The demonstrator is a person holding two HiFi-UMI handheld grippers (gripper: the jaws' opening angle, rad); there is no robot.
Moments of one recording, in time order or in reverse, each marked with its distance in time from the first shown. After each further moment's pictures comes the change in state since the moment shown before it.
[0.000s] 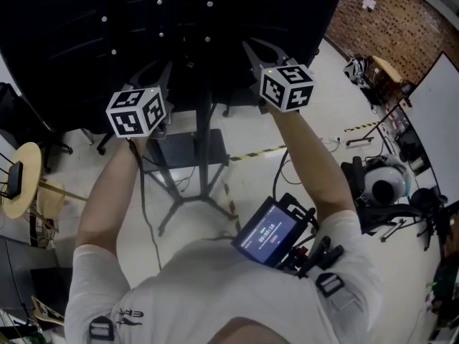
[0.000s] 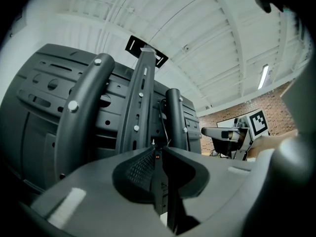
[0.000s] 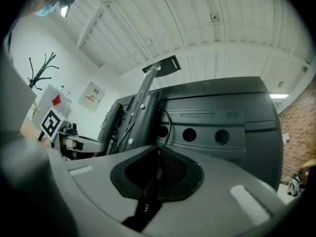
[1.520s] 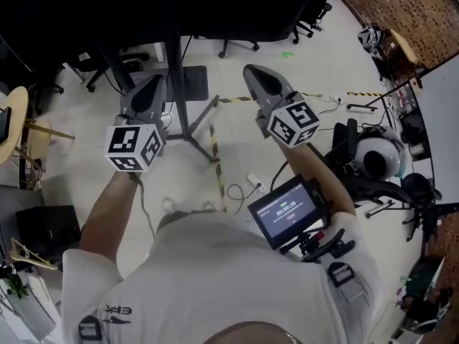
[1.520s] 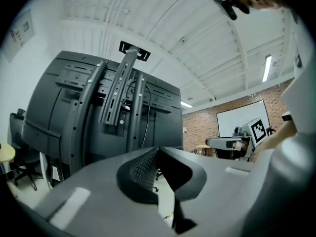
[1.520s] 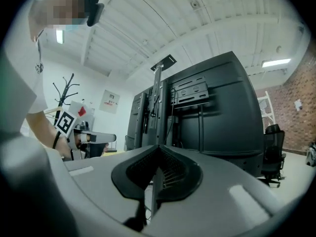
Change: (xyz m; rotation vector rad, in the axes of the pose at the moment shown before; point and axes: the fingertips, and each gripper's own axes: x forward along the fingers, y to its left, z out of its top) left arm -0.118 -0.151 -0.127 -0.017 0.073 0.103; right arm -0.209 0.030 -0.142 0.184 0.094 0.207
